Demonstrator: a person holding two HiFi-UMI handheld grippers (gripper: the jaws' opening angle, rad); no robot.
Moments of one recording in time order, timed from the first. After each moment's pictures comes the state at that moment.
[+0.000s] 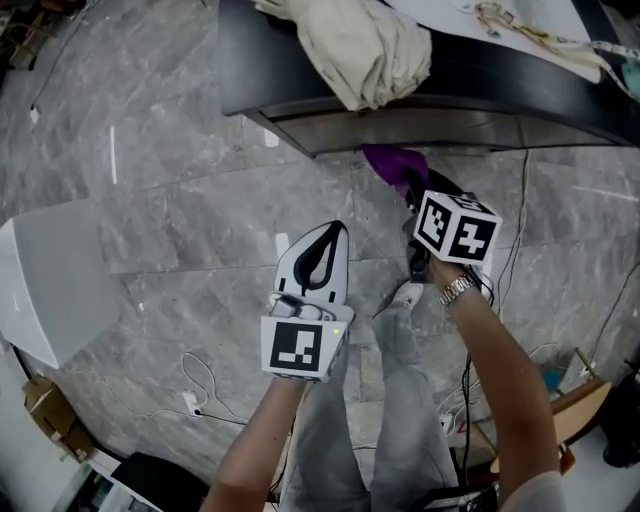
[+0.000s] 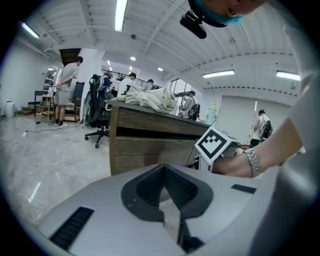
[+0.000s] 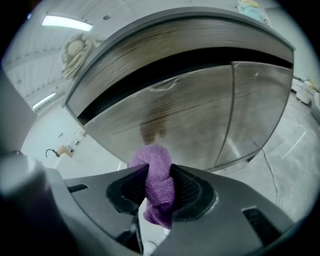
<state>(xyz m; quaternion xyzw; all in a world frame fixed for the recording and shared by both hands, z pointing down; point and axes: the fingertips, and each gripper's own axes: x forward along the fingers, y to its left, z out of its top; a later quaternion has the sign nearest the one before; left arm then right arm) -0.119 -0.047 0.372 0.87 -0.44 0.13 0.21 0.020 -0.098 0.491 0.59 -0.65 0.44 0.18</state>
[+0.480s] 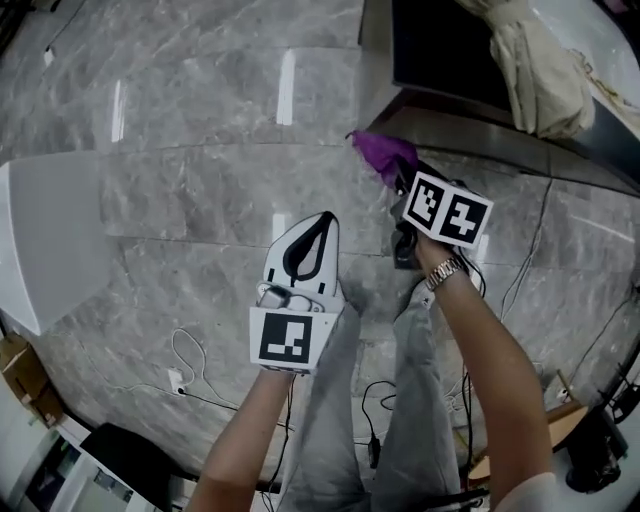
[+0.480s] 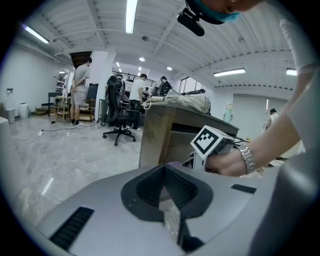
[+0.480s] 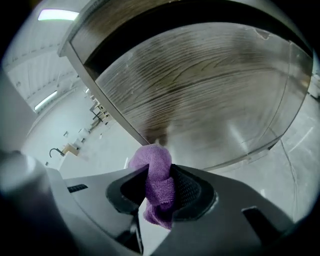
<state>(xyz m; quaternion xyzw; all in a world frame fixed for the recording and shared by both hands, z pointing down) -0.272 -0.063 0.402 0.83 -0.49 0.14 0.22 -0.143 -0.137 0.532 0.55 -0.66 0.47 0.19</state>
